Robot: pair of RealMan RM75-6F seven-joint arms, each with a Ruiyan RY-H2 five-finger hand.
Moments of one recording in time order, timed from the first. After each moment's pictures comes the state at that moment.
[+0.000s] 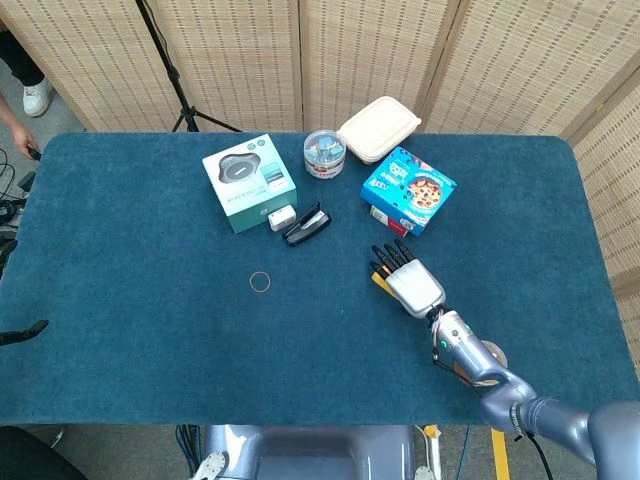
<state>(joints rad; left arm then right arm) -0.16 -0.86 -0.12 -1.85 1.29 1.36 -0.05 0.70 -1.63 0.10 -1.07 -1.51 0.95 -0.30</state>
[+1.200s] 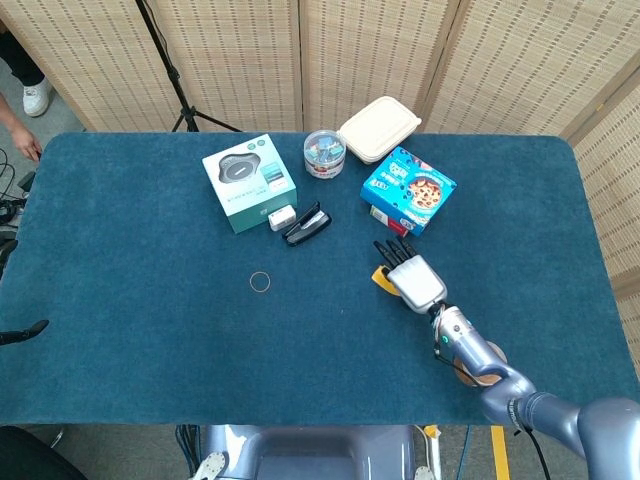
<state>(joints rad) -0.16 -0.86 -0.12 -1.85 1.29 1.35 -0.06 0.72 -1.66 0.07 -0.99 -1.51 0.96 -0.23</state>
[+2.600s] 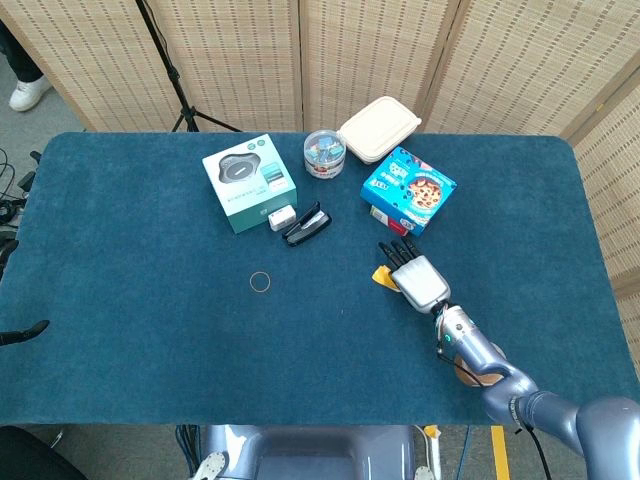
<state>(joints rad) -0.16 -0.86 -0.12 -1.85 1.30 1.35 -0.08 0.73 -1.66 0.05 -0.97 -1.49 0.94 -0.21</state>
